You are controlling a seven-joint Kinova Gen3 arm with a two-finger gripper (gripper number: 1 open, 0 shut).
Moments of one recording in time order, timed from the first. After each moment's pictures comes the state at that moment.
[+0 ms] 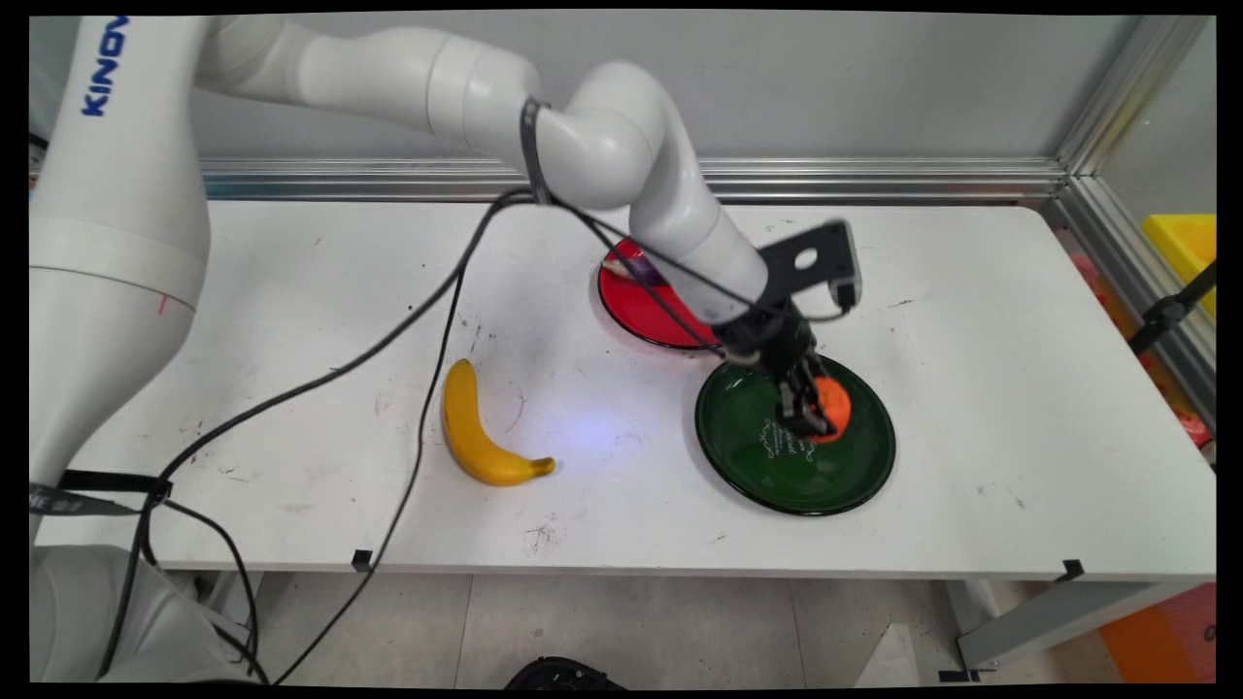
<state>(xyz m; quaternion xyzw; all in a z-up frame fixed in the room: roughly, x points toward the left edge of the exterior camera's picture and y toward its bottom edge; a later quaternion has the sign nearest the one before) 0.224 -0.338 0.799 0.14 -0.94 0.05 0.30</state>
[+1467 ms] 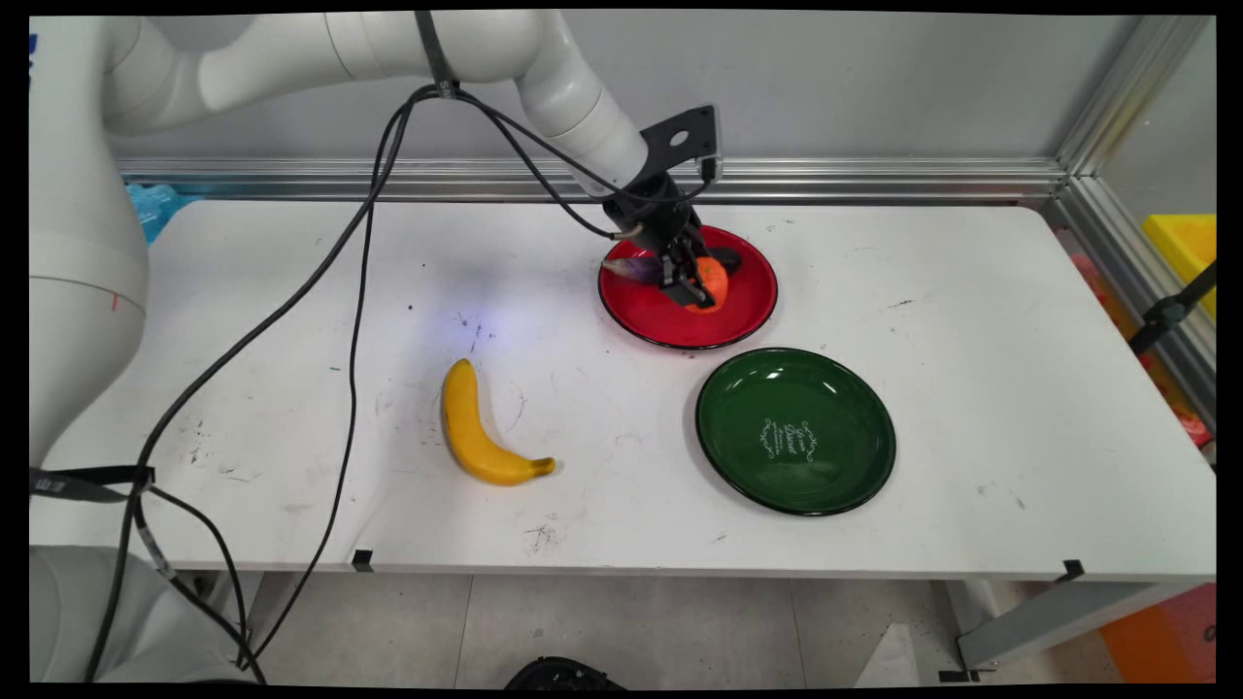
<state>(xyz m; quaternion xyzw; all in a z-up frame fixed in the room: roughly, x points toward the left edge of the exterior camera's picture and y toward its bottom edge) 0.365 -0.421 0.819 0.15 -0.95 0.11 0.25</state>
